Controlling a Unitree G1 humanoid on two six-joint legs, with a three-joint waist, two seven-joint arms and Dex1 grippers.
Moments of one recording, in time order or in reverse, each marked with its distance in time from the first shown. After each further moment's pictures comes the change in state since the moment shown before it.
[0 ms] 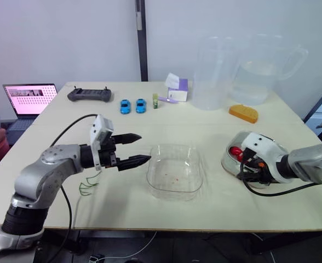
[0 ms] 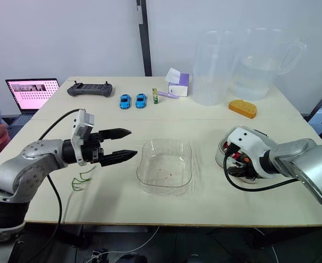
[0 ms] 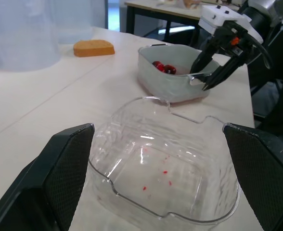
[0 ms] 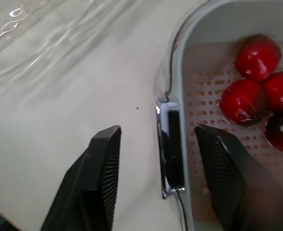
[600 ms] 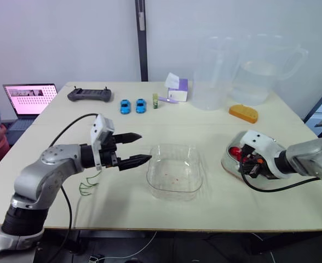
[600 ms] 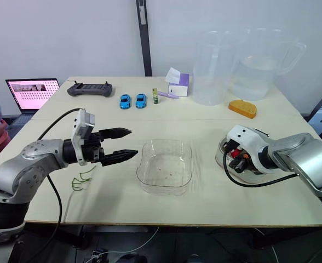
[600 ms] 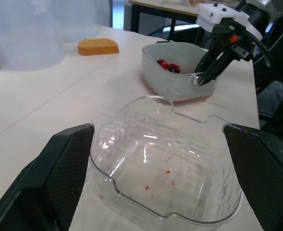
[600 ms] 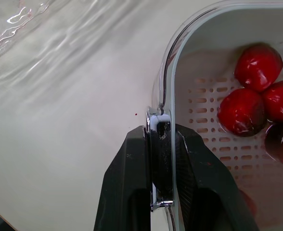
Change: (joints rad) left arm -0.008 -0.001 -0.001 -0.008 0.003 0.001 0.018; right arm -0.072 0.003 0.068 0.080 -0.048 -0.033 0.072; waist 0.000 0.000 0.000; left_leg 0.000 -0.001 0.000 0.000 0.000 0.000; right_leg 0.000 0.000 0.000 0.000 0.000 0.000
